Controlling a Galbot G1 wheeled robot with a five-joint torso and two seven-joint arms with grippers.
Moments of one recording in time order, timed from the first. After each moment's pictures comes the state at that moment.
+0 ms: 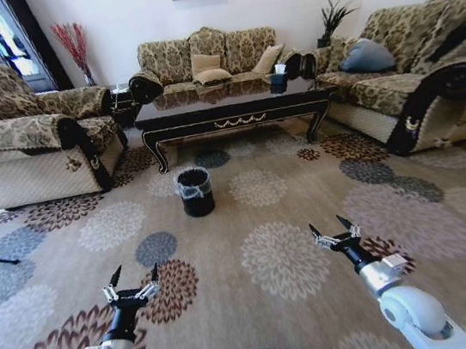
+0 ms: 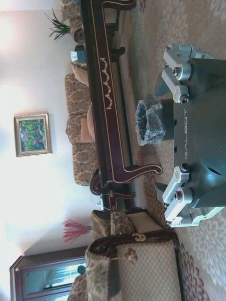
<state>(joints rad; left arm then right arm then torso) 1.93 -1.17 -0.69 -2.27 -0.28 -0.17 -0.14 -1.64 1.05 0.72 2.04 0.49 0.04 -0.06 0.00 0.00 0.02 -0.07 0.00</state>
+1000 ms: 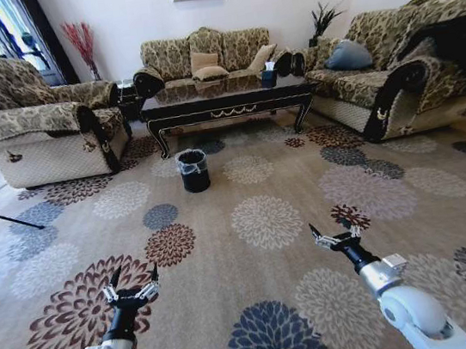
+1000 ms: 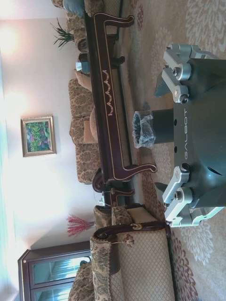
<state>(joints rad) 1.93 -1.17 -0.69 -2.27 -0.28 -0.17 -0.14 -1.64 1.05 0.72 2.04 0.49 0.04 -0.06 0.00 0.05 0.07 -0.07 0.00</state>
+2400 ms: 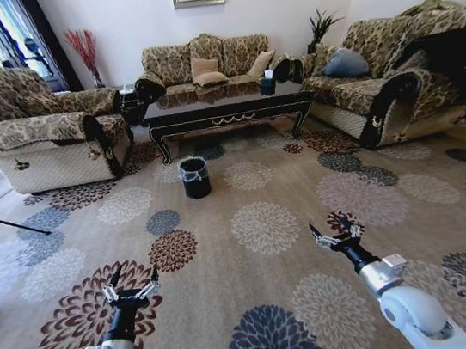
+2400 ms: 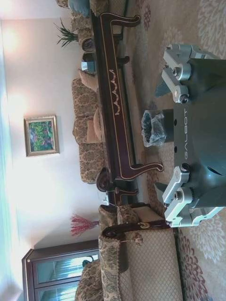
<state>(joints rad) 1.93 -1.17 -0.69 -2.27 -0.28 -0.17 -0.14 -1.64 1.05 0.72 2.04 0.49 0.04 -0.06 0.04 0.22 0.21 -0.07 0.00</state>
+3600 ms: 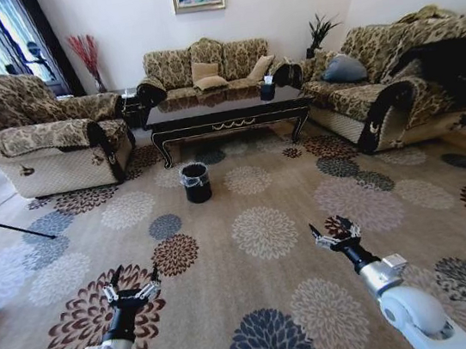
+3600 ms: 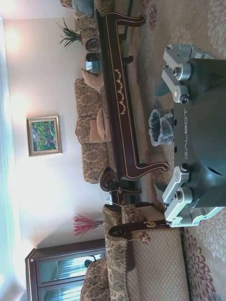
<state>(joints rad) 1.93 -1.17 -0.69 -2.27 -0.28 -0.17 -0.14 -1.64 1.05 0.72 2.04 0.49 0.04 -0.06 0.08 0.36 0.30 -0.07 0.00</state>
